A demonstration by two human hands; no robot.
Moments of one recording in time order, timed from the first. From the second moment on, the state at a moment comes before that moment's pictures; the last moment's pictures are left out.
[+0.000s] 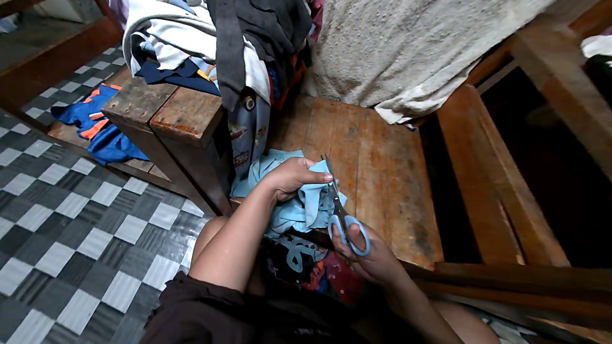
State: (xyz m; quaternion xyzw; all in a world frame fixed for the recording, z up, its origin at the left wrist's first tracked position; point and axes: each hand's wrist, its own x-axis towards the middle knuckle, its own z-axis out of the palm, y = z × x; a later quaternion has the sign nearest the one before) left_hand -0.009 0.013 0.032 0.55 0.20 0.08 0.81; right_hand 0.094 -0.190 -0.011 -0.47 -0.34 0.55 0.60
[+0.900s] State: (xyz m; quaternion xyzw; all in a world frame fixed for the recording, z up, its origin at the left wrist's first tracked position) left_hand -0.010 0.010 0.034 0.60 0.19 0.01 0.78; right_hand 0.088 -0.189 -0.014 -0.47 -0.30 0.56 0.61
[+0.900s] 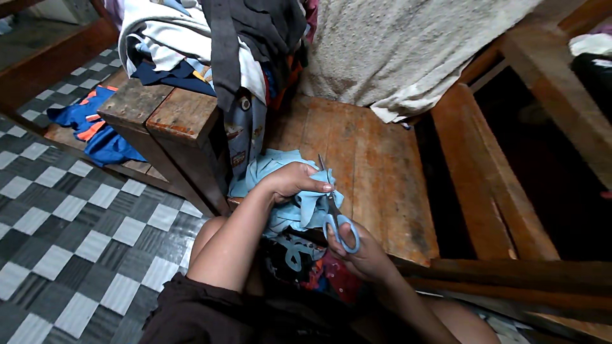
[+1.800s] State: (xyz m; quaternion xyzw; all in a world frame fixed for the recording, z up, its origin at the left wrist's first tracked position) left_hand -0.042 -0.061 0.076 0.51 0.19 0.39 0.74; right_hand 0.089 -0.188 0.003 -0.51 -0.32 0.39 0.70
